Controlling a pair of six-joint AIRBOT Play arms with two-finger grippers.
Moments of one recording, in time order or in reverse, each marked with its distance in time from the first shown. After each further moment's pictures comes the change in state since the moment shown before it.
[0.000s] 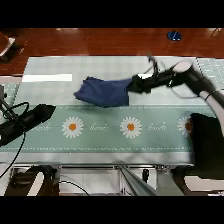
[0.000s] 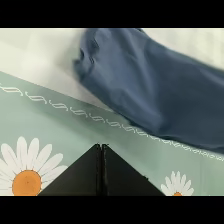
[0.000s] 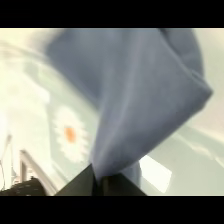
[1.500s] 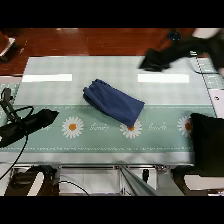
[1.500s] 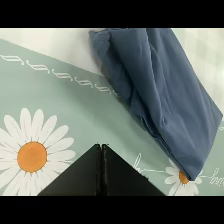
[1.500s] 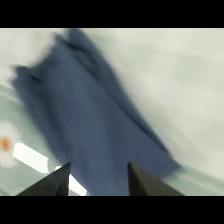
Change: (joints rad) left arm 0.000 0.004 0.002 0.019 -0.112 0.005; right arm -0.099 0.029 0.278 -0.447 0.192 0.183
